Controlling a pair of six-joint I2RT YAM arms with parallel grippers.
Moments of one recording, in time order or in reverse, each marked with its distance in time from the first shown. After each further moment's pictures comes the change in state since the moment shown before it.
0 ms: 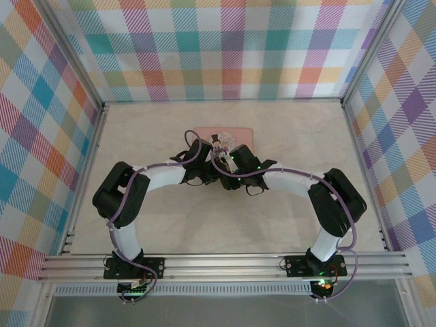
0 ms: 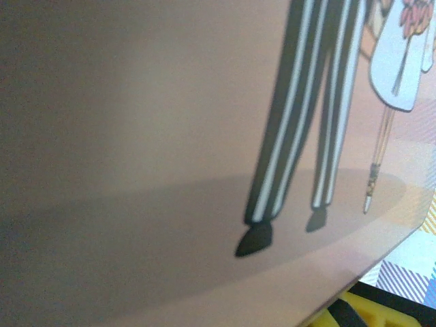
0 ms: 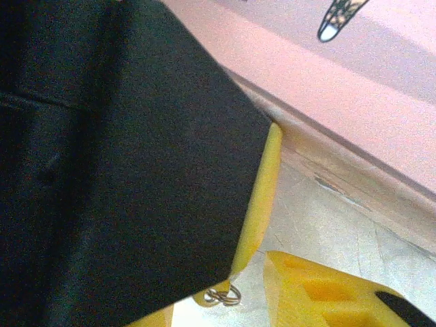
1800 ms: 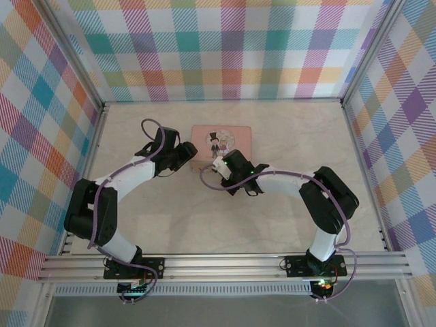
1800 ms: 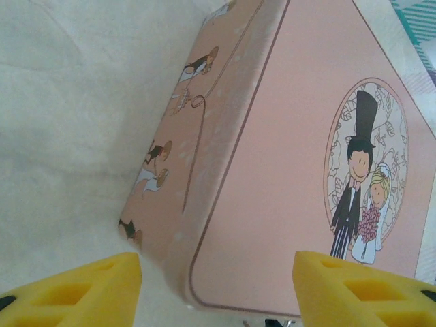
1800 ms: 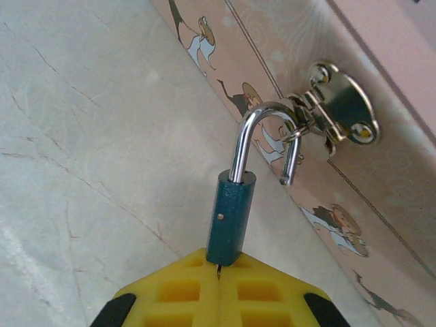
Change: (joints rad) left arm 0.256 -0.237 -0.039 -0.178 -0.234 0.061; right arm 0.044 0.050 -0.010 0.092 0.151 -0.429
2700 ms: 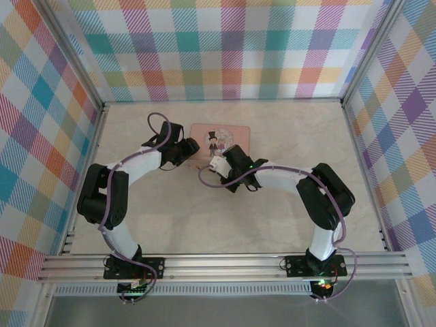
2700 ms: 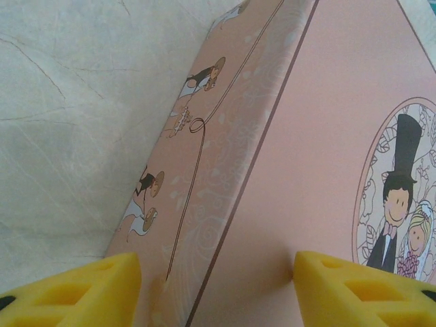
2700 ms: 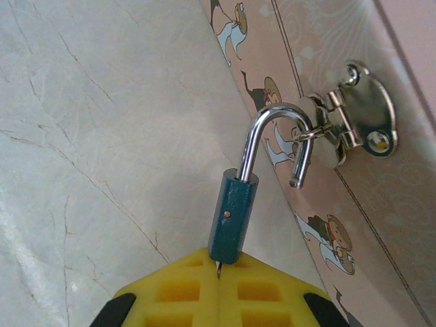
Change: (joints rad) left arm 0.021 0.158 0.124 -0.017 0.002 0.051; right arm -0.023 0.045 0.071 -0.065 -0.093 -0.158
